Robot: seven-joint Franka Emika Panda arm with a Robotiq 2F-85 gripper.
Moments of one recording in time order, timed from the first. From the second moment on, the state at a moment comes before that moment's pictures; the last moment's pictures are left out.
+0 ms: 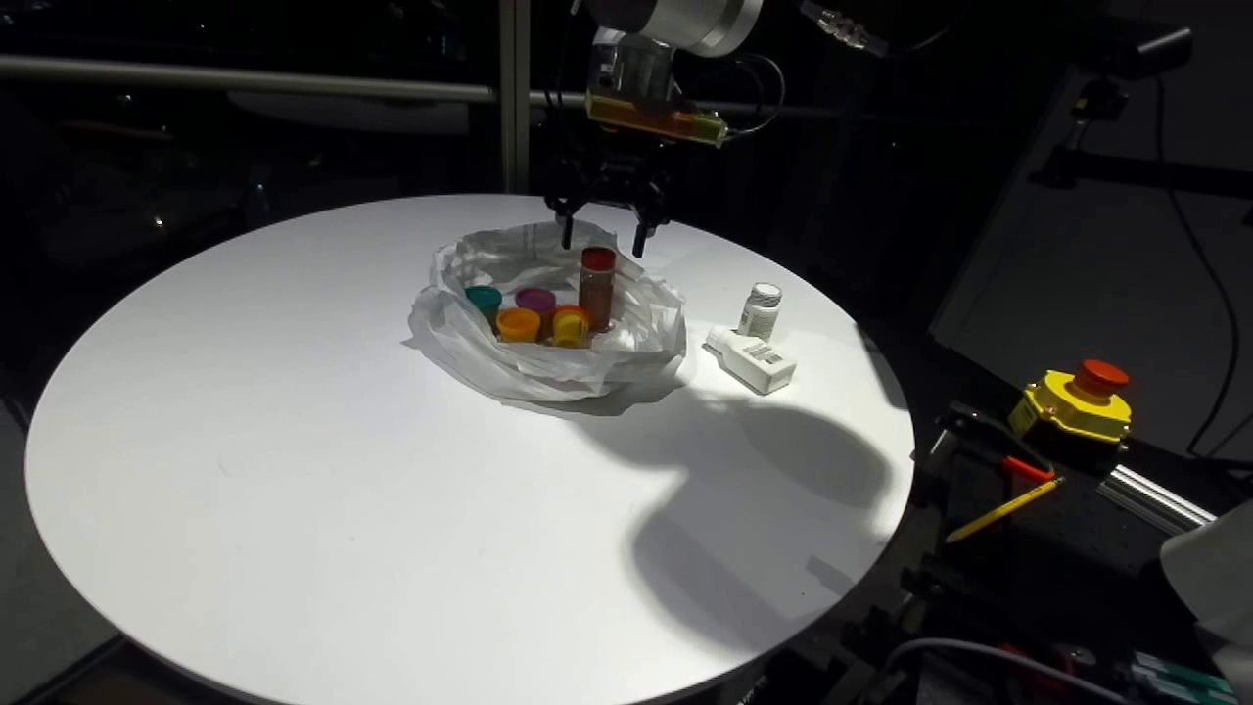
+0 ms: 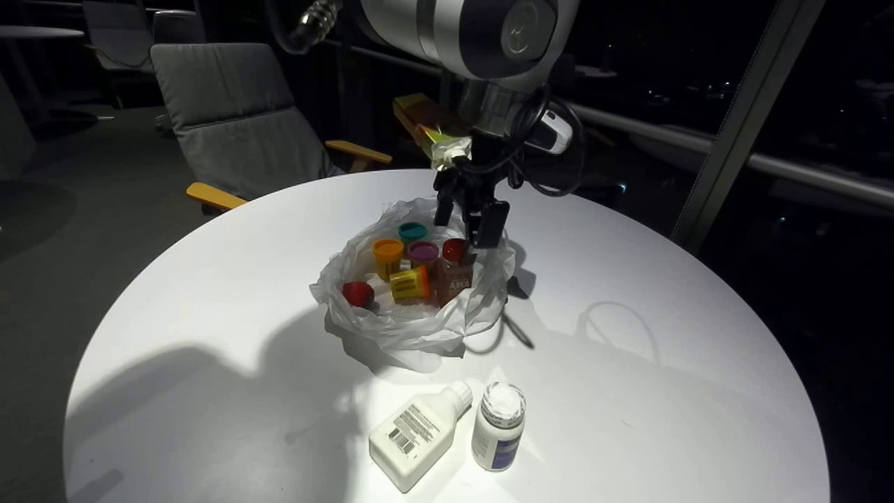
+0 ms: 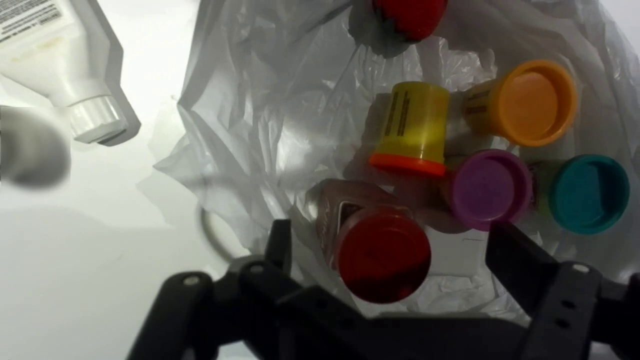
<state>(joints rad) -0.05 0.64 -0.06 -1.71 0.25 2.27 0.43</state>
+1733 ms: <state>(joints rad) -0.04 0.31 -0.12 -1.97 0.22 2.23 0.48</state>
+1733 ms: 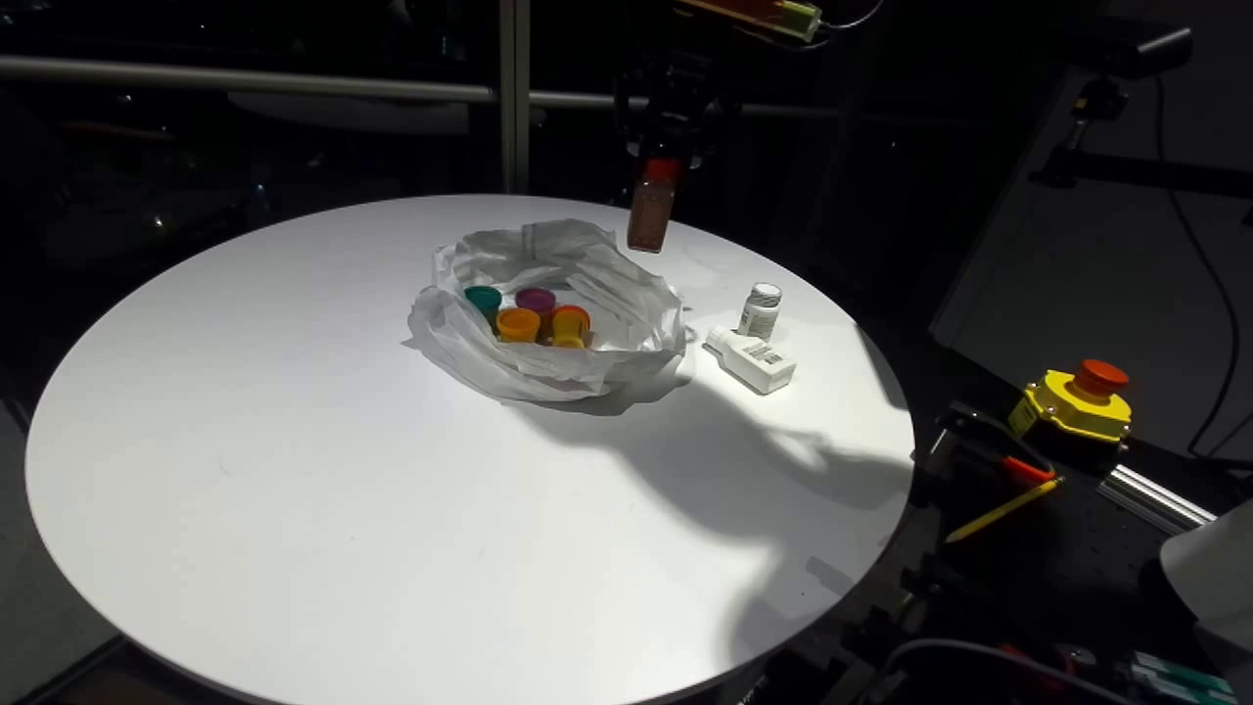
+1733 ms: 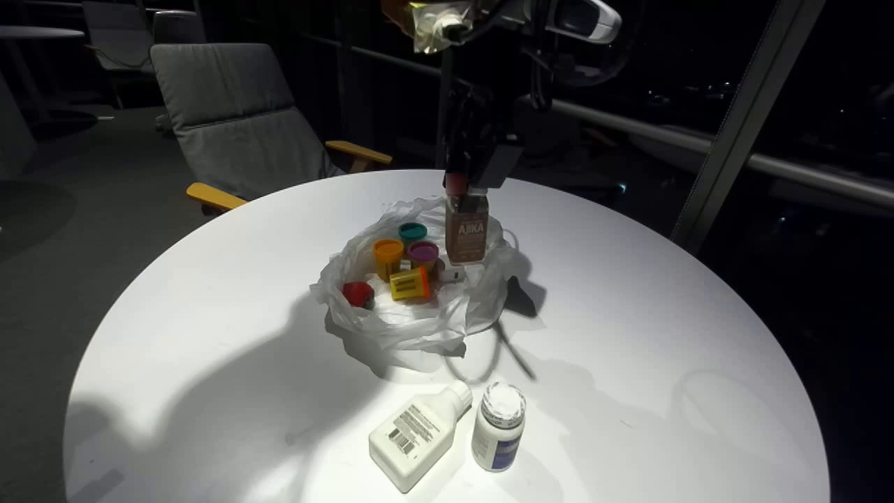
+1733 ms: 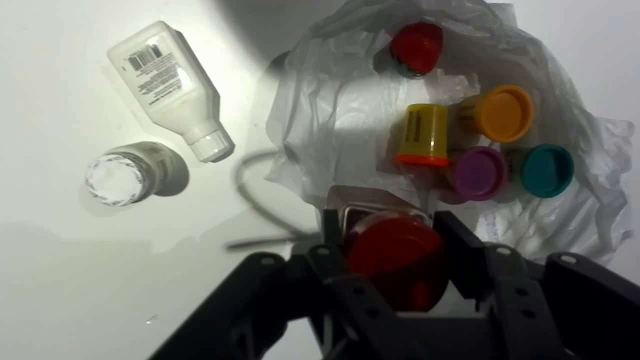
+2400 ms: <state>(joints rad) -0.12 0.45 -0.16 -2.03 0.21 2.39 0.41</state>
